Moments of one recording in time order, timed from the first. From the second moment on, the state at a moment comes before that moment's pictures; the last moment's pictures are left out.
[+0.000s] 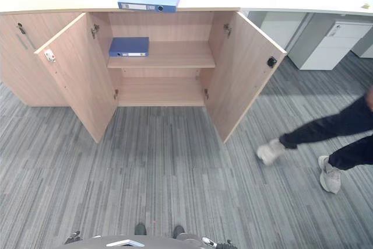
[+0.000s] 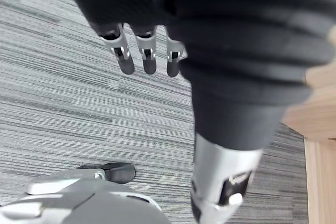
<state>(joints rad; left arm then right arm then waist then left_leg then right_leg) 0.18 0.09 0.16 1.04 -0.07 -0.02 0.13 0.13 -0.09 -0.30 1.08 0.12 0.00 -0.12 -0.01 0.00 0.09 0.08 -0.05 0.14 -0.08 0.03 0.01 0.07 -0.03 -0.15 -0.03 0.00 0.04</state>
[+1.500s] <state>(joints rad) 0.09 0.10 0.15 1.04 -0.08 -0.04 0.13 -0.02 -0.03 -0.28 1.03 0.12 -0.02 -0.14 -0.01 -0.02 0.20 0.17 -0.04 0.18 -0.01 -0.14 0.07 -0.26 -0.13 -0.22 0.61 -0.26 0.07</state>
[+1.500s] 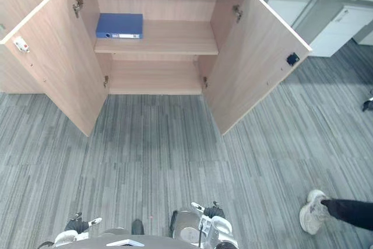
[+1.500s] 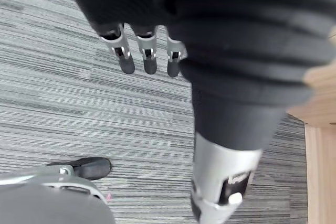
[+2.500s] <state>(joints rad) 0.04 0.03 0.25 0.98 -0.09 -0.05 0.12 0.03 0.04 -0.32 0.92 0.17 -0.03 -0.15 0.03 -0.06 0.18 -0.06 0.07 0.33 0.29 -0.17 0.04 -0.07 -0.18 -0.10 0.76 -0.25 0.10</state>
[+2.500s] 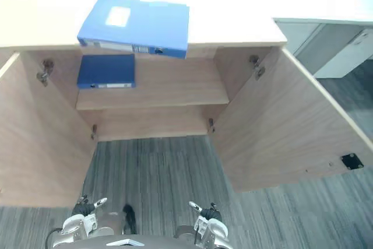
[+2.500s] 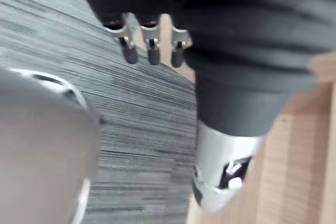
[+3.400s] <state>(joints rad) 0.01 -0.06 0.27 1.01 -0.06 -0.05 0.12 0.09 0.00 -0.30 0.96 0.17 -0.02 -0.15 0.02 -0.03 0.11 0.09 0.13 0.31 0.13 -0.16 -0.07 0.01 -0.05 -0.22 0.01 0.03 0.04</state>
